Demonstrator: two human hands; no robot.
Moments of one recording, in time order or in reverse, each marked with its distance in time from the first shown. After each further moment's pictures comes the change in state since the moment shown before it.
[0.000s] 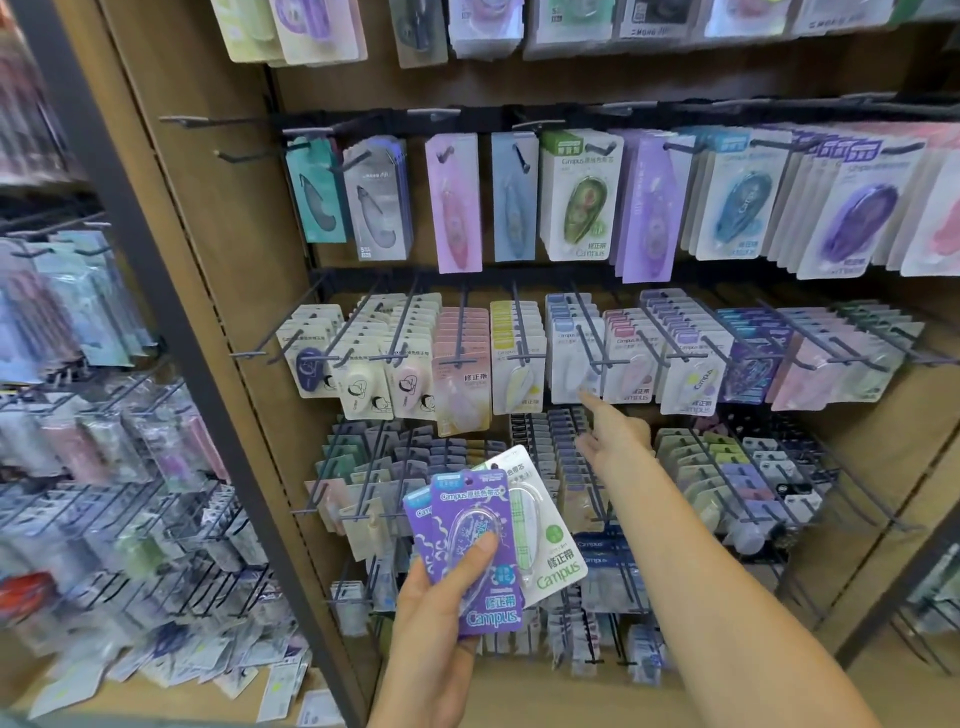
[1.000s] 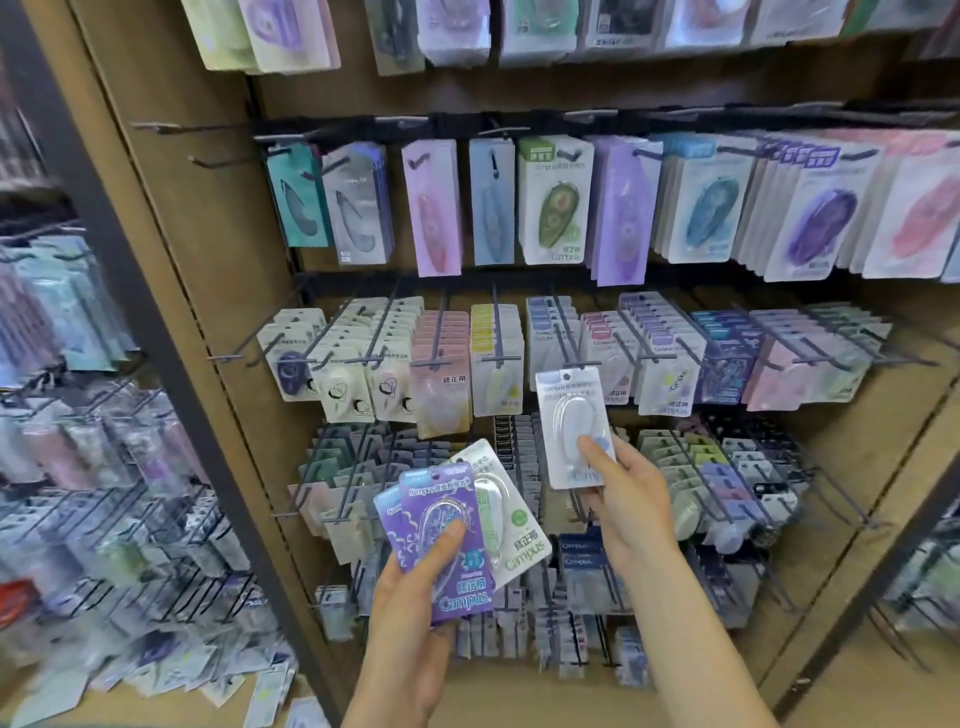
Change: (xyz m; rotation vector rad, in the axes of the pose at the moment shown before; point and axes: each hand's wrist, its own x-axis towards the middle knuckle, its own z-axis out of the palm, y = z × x) left_hand 0.005 -0.001 0.010 -0.067 0.044 0.028; right_hand -0.075 0.019 -0.075 -0.063 -0.309 -0.237
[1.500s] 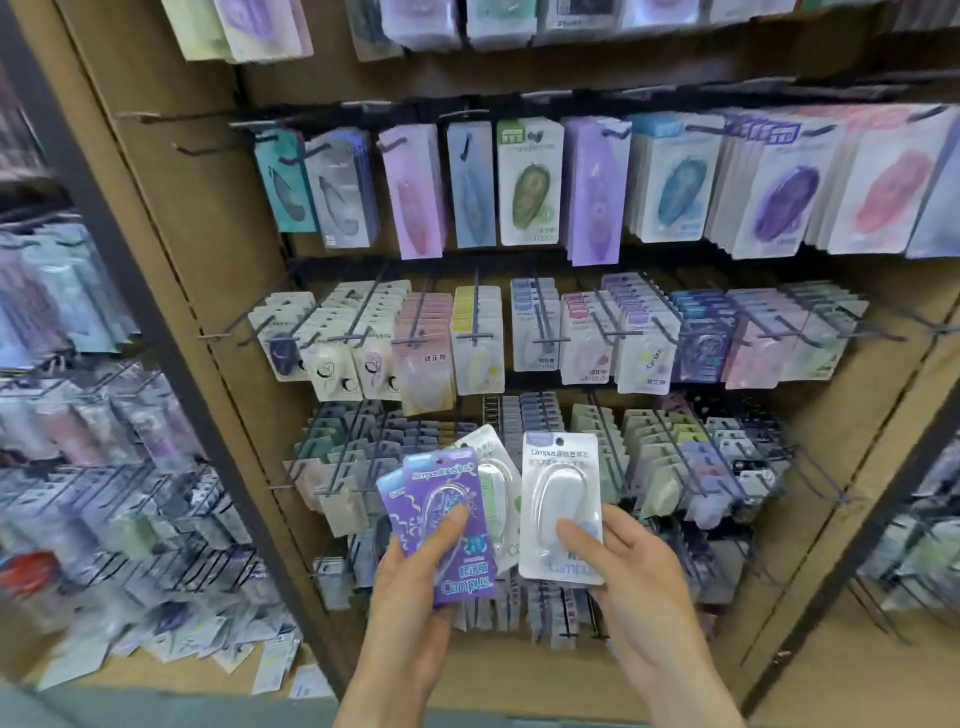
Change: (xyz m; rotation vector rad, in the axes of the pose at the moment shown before) left_hand -0.032 -0.022 0.021 0.013 0.012 0.026; right_hand -0.098 0.002 -0.059 -0.088 -0.152 0.110
